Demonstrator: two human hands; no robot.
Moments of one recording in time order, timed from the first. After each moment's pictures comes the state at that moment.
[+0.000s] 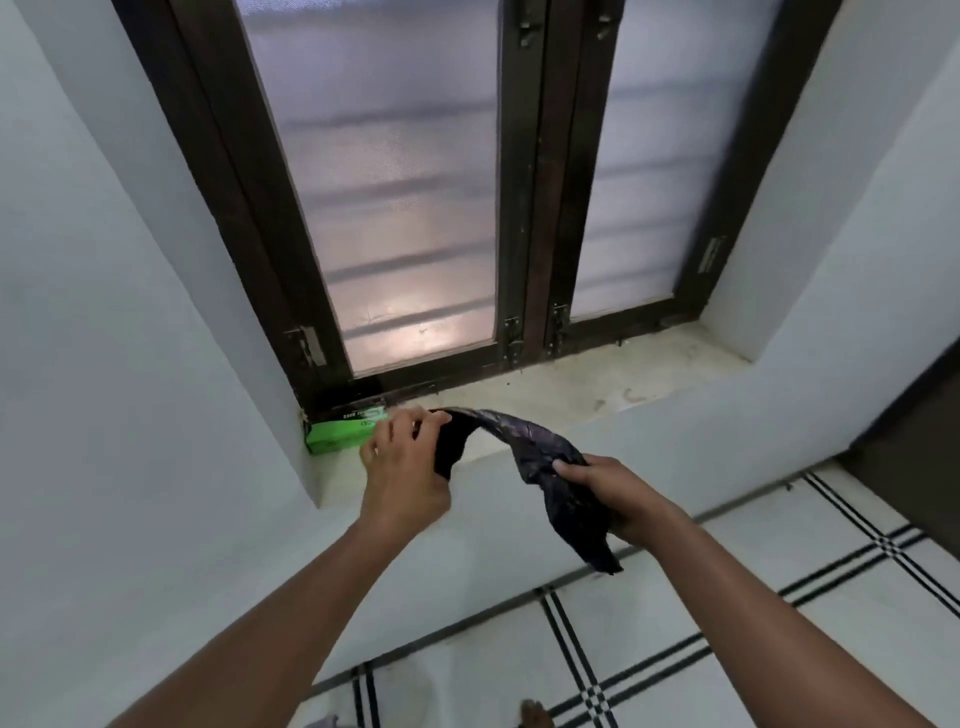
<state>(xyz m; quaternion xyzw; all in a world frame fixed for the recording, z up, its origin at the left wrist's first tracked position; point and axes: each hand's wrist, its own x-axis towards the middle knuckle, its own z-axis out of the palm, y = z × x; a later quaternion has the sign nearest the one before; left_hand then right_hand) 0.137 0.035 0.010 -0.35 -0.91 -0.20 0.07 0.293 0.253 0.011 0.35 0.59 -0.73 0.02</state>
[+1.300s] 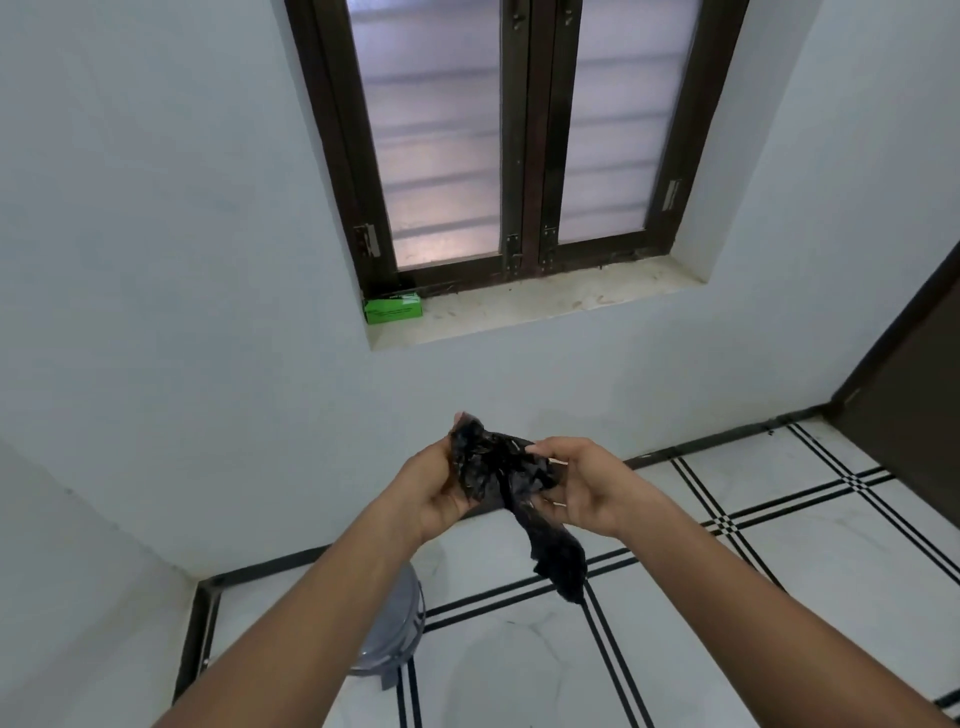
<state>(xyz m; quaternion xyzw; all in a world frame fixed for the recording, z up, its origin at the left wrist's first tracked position) 0.472 -0.126 0.050 0.07 -0.49 -0.73 -0.47 0.579 0.042 0.050 0.33 0.45 -0.82 0.09</state>
